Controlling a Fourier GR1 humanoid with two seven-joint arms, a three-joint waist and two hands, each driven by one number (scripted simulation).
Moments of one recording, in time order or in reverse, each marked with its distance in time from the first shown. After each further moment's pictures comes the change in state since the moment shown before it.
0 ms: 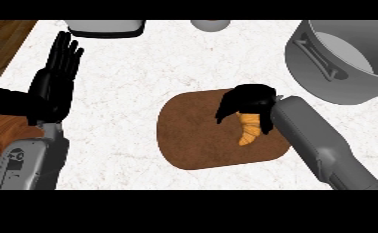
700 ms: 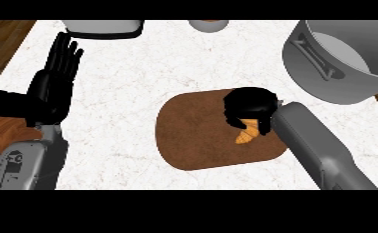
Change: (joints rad) left arm 0.010 -0.006 0.005 -0.021 -0.005 -0.010 0.015; right arm 0.073 -0.001 -0.043 -0.121 0.042 -0.099 -0.028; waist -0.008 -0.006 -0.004
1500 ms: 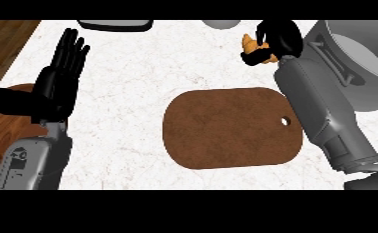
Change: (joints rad) left arm -0.023 -0.006 -0.022 -0.002 -0.002 -0.018 -0.006; right arm -0.287 0.055 -0.466 0.224 -0.045 -0.300 1.180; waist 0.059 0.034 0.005
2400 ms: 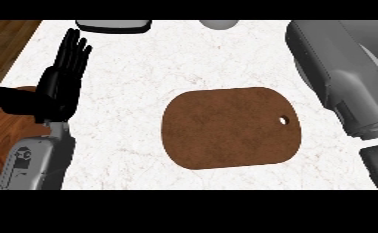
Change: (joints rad) left arm -0.003 -0.014 -0.003 0.005 -0.008 0.011 0.000; right arm -0.305 -0.072 0.033 0.223 0.465 -0.275 0.927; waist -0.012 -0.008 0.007
